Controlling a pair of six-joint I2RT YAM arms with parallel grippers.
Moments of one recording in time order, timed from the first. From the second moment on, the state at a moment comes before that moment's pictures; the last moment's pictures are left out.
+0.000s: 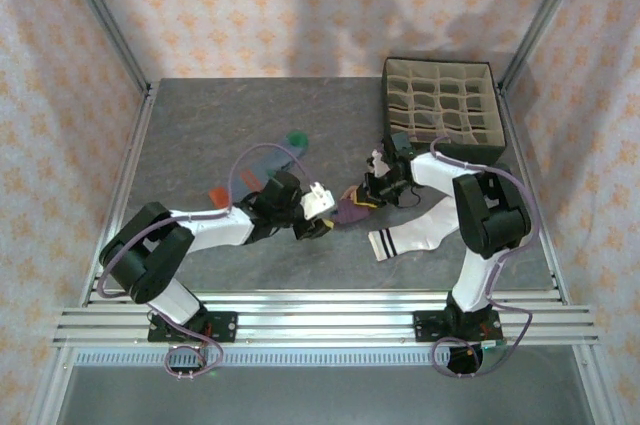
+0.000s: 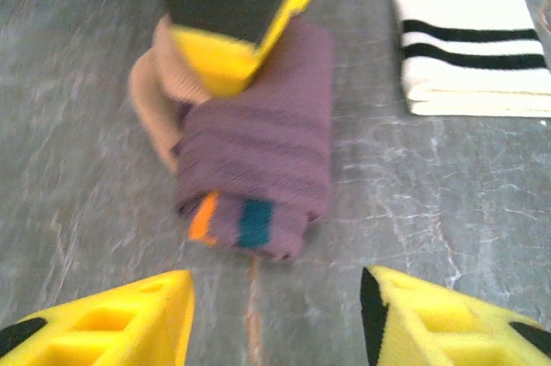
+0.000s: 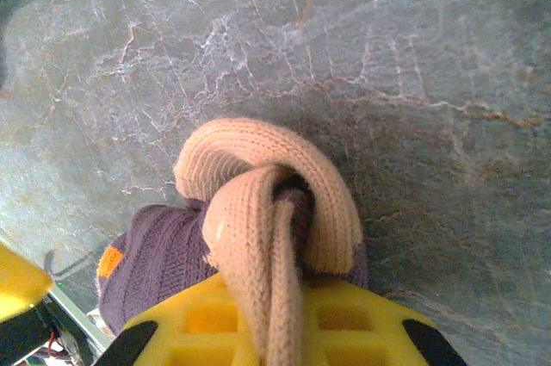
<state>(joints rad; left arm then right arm) -0.67 1.57 0.67 0.21 0.31 0.41 0.34 1.84 1.10 -0.56 -0.60 0.39</state>
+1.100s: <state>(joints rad) -0.85 1.81 0.80 0.36 -0.04 0.74 0.24 1.86 1.21 -0.79 -0.55 0.35</state>
